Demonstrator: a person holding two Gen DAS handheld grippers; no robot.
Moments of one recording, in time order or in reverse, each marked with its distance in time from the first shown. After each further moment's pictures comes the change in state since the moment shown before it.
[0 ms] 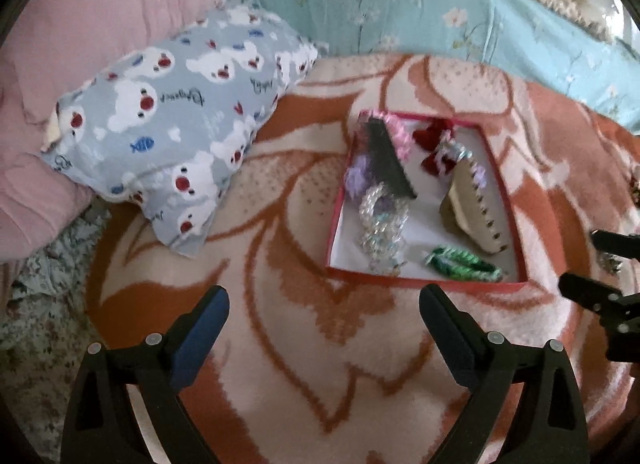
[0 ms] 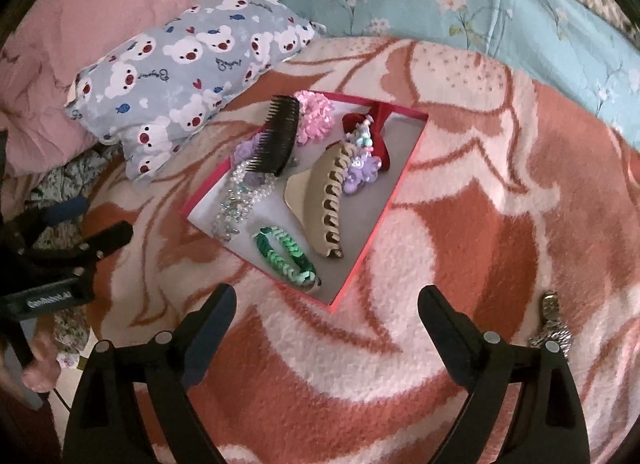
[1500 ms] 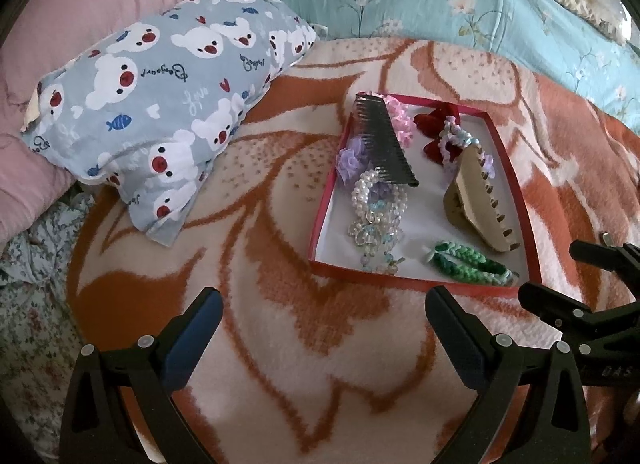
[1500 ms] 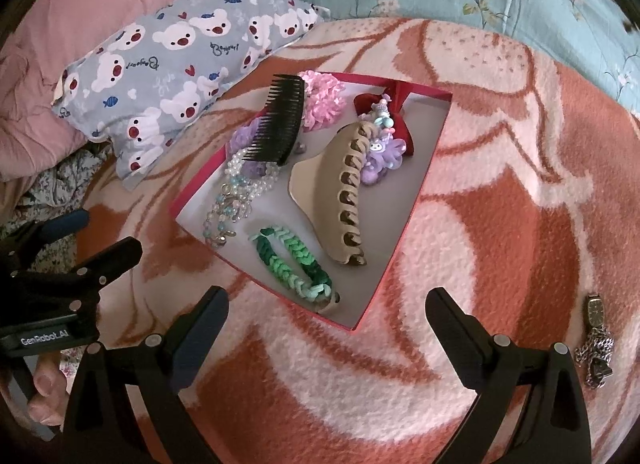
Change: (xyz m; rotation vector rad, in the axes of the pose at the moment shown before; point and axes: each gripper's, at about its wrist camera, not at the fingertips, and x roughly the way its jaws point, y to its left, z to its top) left arm 0.045 -0.006 -0.003 -0.029 0.043 -0.006; right arm 0.053 0.004 0.001 0.035 0.023 0.040
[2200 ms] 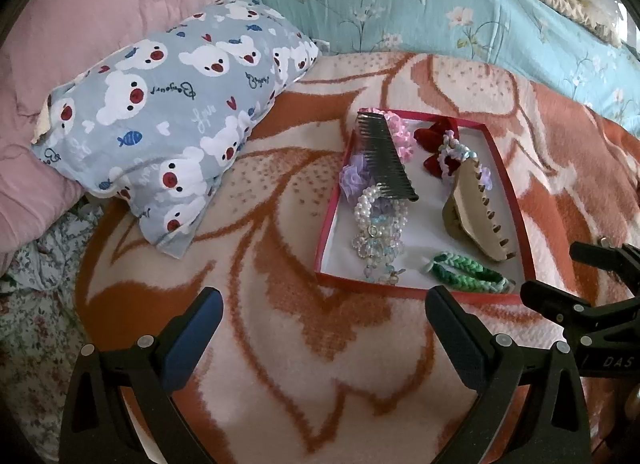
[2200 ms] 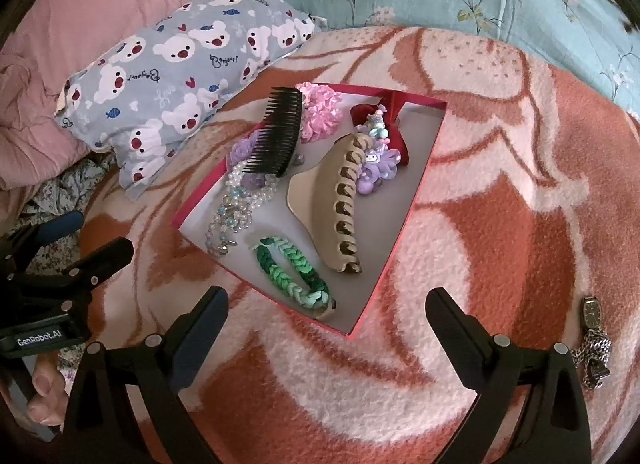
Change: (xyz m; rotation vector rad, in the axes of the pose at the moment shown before) left arm -0.016 0.002 -0.001 0.017 -0.047 0.009; right arm -0.008 -0.004 0.001 0.013 -0.030 0.007
